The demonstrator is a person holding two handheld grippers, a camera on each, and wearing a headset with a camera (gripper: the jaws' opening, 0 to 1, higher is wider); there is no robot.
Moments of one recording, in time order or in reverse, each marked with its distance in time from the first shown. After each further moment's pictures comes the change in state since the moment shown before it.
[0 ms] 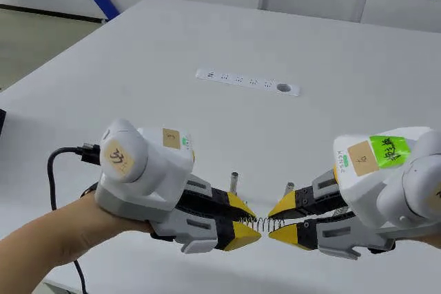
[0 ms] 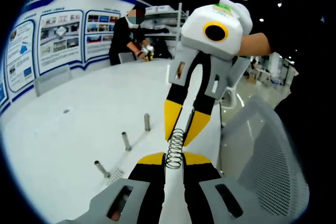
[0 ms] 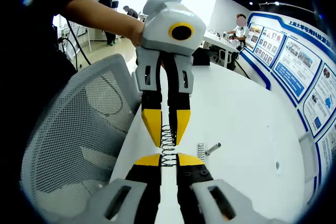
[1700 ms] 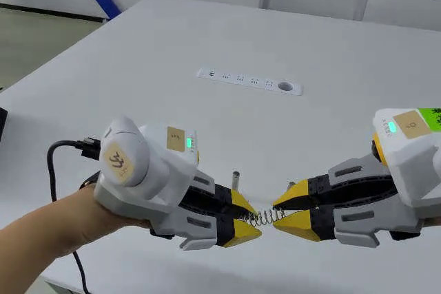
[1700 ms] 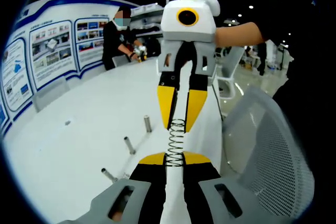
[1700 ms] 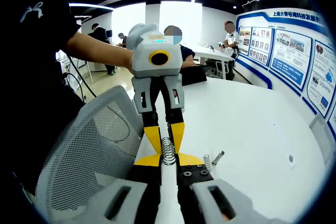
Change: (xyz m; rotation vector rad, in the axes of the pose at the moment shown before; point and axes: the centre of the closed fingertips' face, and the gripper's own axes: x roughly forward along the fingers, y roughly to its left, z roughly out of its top) left arm -0.002 -0.001 0.004 0.115 0.031 -0.004; right arm -0.021 -0.005 0.021 0.169 -0.199 0.054
